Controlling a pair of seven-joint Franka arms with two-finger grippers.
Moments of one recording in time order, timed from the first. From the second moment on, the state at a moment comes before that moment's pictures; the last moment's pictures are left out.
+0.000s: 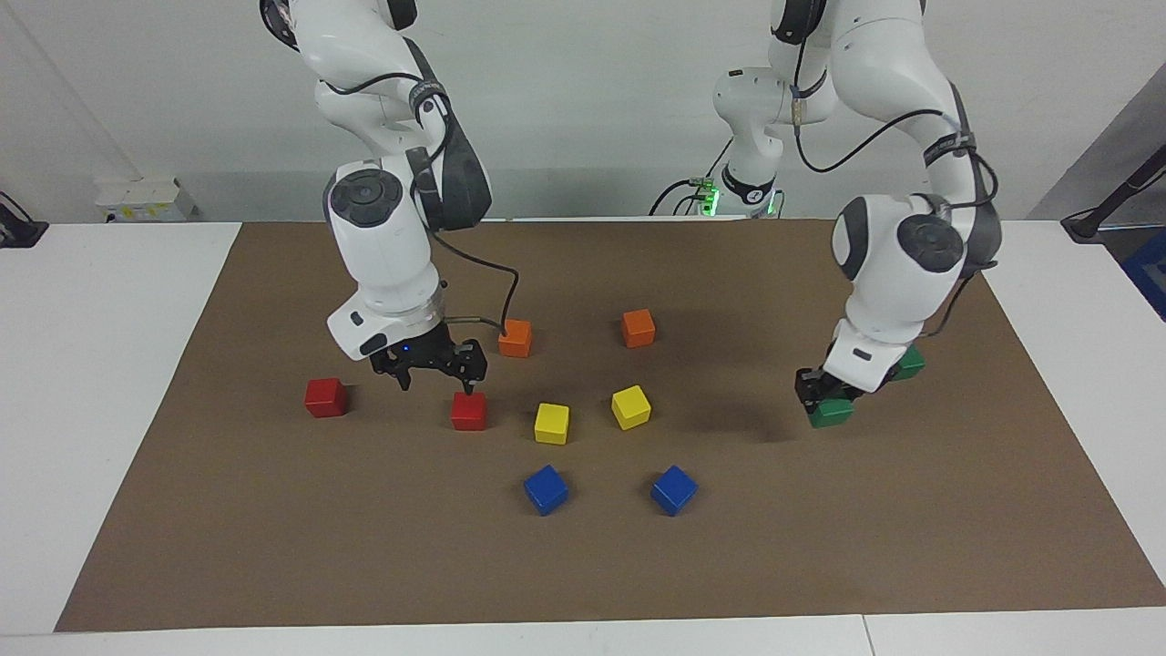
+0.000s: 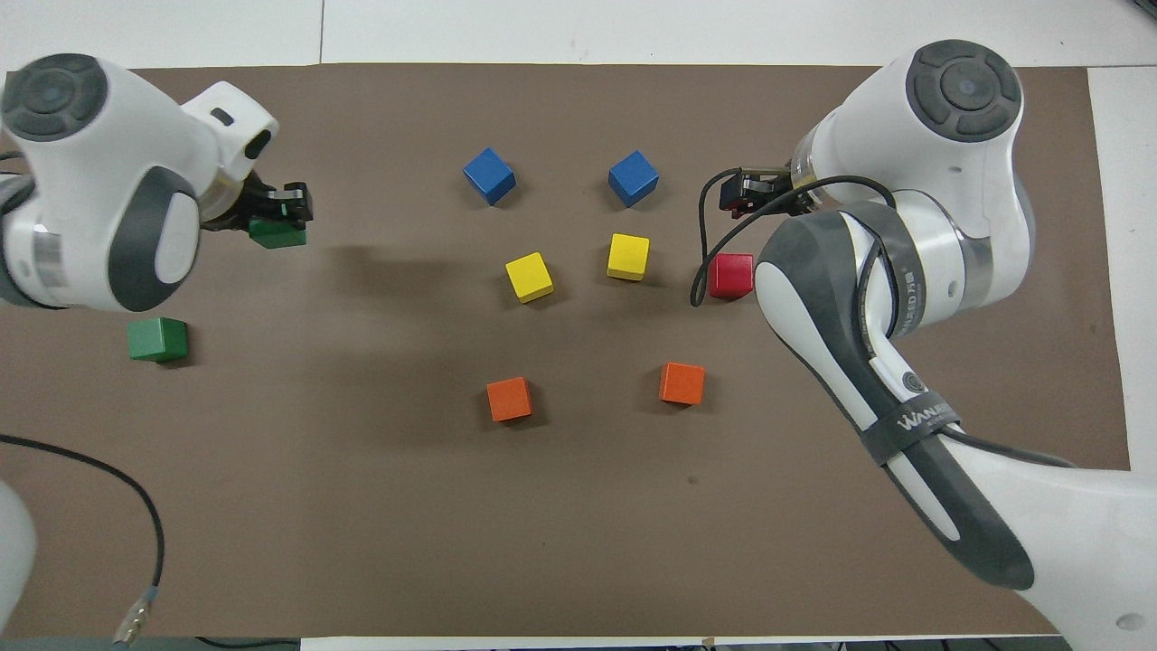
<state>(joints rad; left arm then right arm) -0.09 0.30 -0.04 -1.66 0.06 1.99 -0.18 0.20 0.35 0.06 -1.60 -0.03 2.04 0.41</state>
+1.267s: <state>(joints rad) 0.24 0.12 -0.03 -2.07 0.01 2.24 0.12 0.24 0.38 0.06 -1.79 -0.03 2.17 0.33</state>
